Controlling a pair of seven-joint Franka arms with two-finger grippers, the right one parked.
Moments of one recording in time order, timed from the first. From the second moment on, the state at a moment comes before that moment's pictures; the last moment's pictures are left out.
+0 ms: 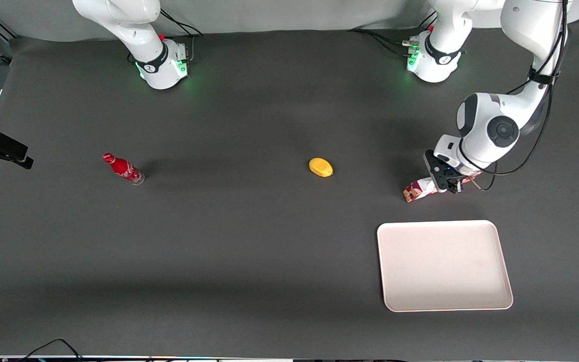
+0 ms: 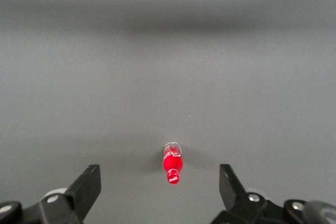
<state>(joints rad) -0.03 0.22 -0.08 -2.42 -0.02 2.62 1.19</state>
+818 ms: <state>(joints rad) -0.03 0.14 -0.03 -2.03 -0.11 2.13 0.78</state>
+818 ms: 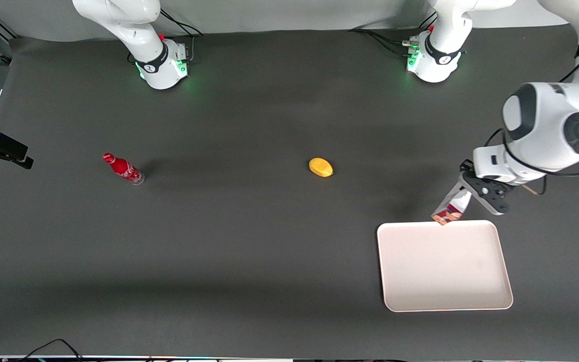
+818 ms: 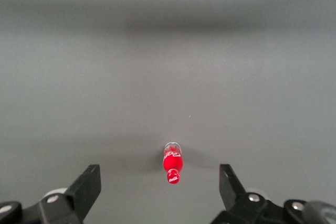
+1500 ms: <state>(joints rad) -0.03 0.30 0.04 -1.53 -0.08 1.90 0.30</state>
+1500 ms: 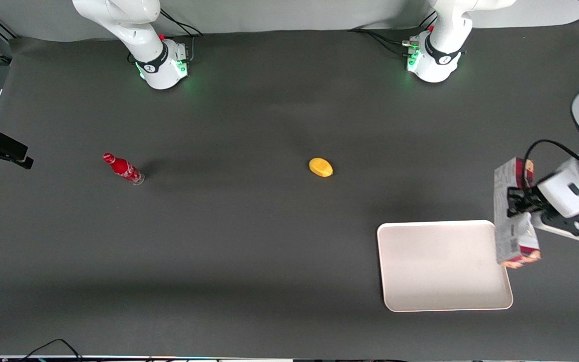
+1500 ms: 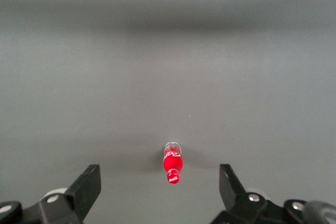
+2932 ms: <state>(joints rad) -0.01 0.90 0.16 -1.18 -0.19 2.04 0.16</state>
